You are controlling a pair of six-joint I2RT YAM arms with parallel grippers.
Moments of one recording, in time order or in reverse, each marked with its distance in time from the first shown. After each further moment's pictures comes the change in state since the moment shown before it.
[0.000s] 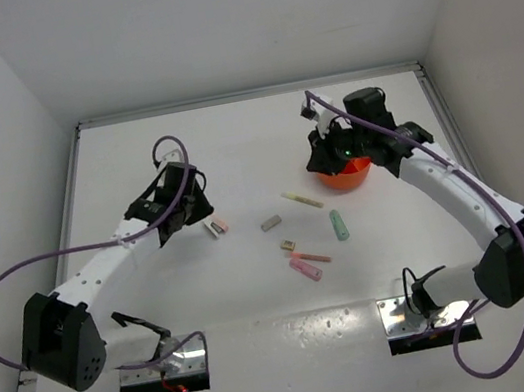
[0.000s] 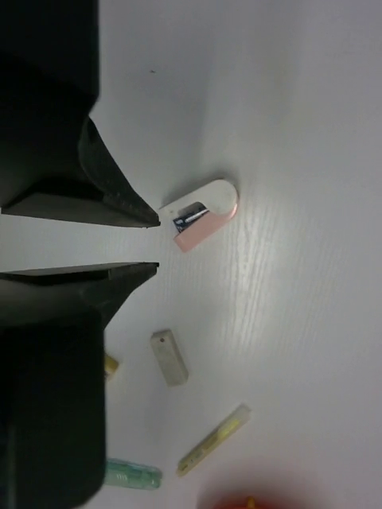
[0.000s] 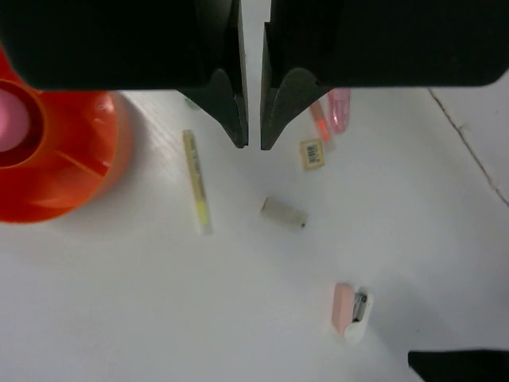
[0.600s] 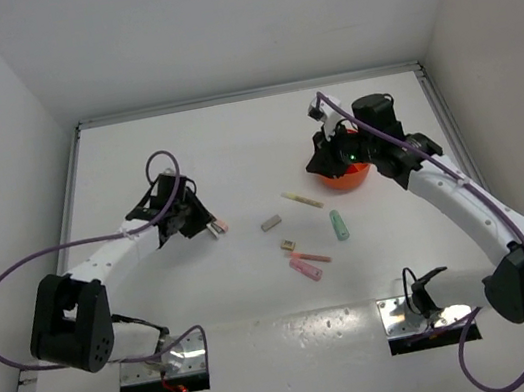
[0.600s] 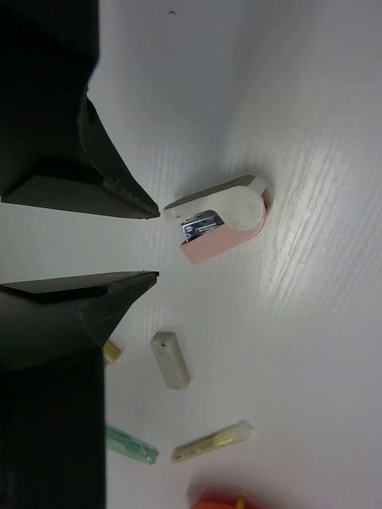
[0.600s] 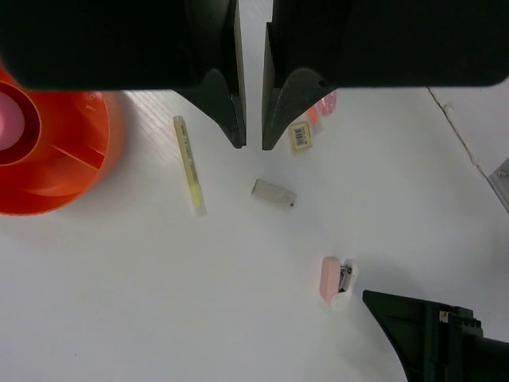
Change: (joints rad) left arm 0.134 0.065 -0.119 0.137 0.232 -0.144; right arm 0.000 -0.090 -0.114 0.101 -0.019 0.105
